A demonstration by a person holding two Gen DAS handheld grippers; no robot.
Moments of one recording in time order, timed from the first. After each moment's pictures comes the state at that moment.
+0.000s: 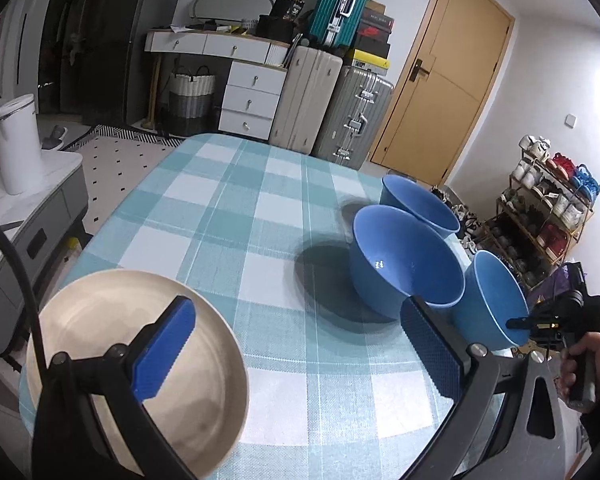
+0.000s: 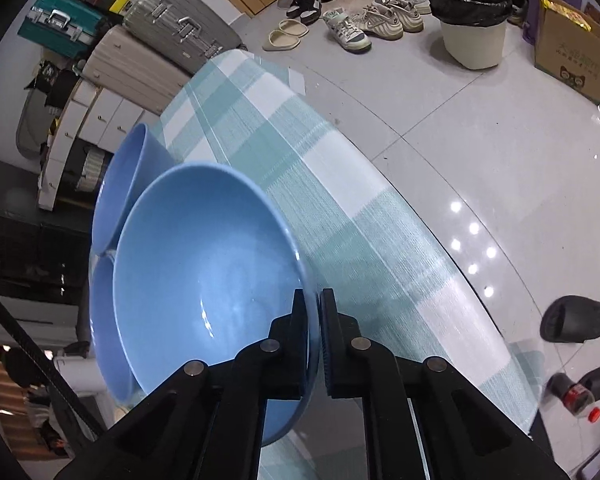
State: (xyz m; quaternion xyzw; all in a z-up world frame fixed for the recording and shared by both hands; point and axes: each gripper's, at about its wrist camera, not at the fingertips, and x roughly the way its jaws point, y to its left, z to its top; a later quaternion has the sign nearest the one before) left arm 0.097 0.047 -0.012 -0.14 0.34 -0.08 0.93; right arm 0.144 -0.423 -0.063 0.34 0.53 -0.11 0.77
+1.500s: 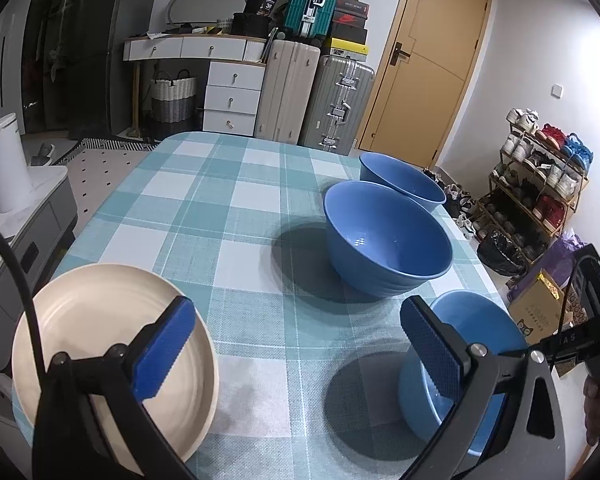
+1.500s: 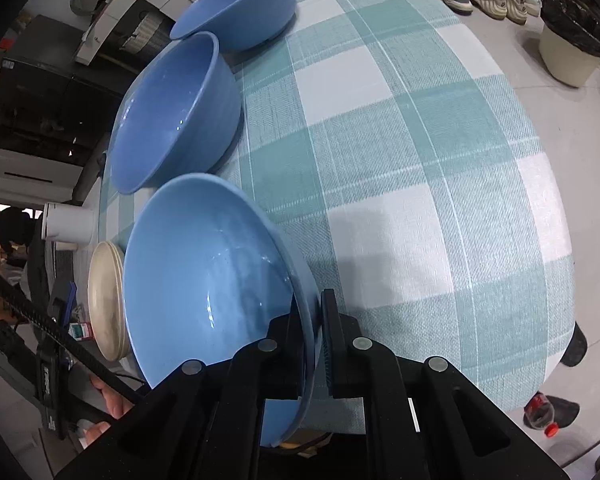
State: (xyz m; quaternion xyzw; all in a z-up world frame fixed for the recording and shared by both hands) left arm 0.088 0.016 -0.018 -0.10 0.34 -0.10 0.93; right arm 0.098 -0.312 -0.063 0.23 0.63 0.03 0.74
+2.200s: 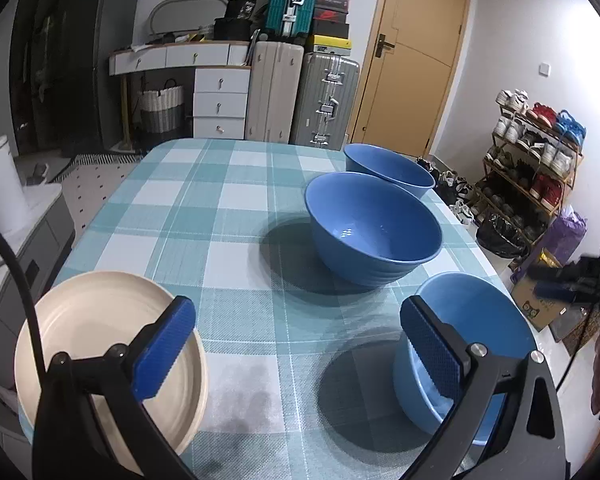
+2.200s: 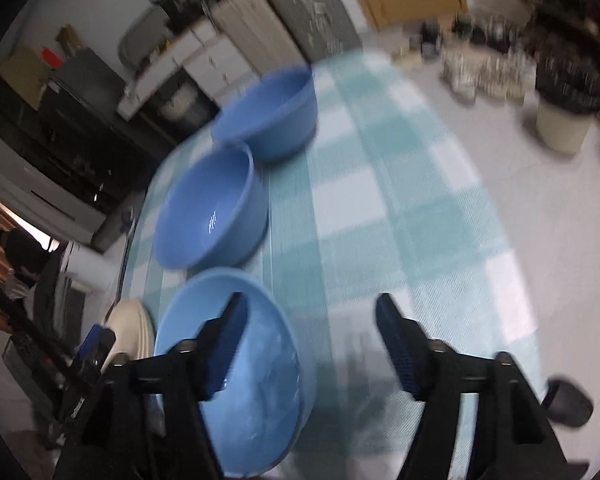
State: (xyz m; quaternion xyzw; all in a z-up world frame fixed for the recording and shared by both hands) left arm 0.079 -0.002 -0.016 -0.06 0.33 -0.12 0.93; right arm 0.076 -0.336 0.001 0.20 0.44 0.04 0.88
